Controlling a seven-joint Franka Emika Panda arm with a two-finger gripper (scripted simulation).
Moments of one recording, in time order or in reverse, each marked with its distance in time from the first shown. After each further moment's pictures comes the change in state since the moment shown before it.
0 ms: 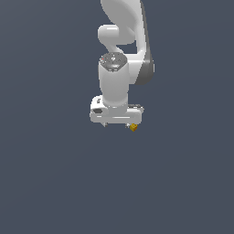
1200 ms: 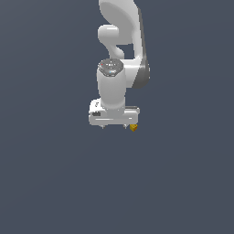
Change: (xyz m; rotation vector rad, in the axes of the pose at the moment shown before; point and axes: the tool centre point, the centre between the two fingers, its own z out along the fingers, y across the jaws) arm -0.006 0.011 0.020 -0.010 0.006 -0.080
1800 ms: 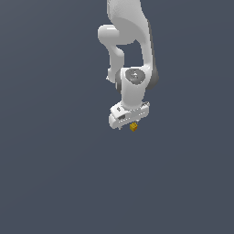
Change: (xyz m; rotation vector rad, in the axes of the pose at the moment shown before) arm -0.052 -0.073 0.057 -0.010 -0.018 -0.410
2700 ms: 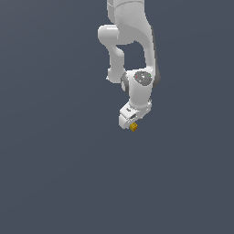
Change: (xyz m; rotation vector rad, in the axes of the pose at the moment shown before) arm -0.017 -0.049 0.030 0.004 -0.003 -0.228
